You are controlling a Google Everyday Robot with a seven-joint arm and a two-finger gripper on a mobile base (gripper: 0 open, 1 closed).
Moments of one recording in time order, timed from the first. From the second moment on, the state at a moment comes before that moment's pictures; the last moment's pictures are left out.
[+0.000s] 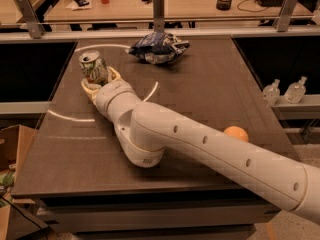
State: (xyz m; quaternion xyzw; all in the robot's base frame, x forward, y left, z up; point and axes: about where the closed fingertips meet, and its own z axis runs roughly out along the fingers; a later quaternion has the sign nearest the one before) arm 0.613 0.153 0.864 -0.27 0.69 0.14 0.66
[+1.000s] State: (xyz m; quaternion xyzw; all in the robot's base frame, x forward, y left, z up) arm 0.678 0.119 0.882 -0.23 0.71 0.08 0.66
